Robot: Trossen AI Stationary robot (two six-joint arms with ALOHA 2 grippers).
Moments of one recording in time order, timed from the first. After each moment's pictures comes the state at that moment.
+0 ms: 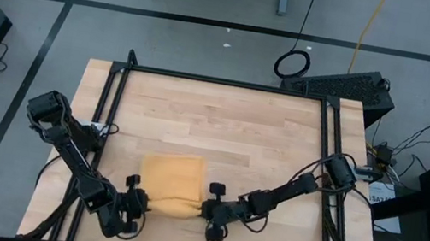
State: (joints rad) left arm -0.92 1.61 0.78 -0.33 -0.55 -1.00; right arm 0.44 2.10 1.09 0.25 0.23 0.24
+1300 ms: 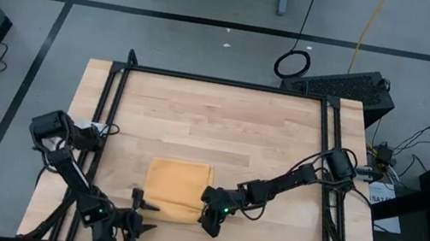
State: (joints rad) left arm -1.02 1.80 0.80 0.00 -0.89 -0.57; right arm 0.35 2.06 1.09 0.23 -0.16 0.87
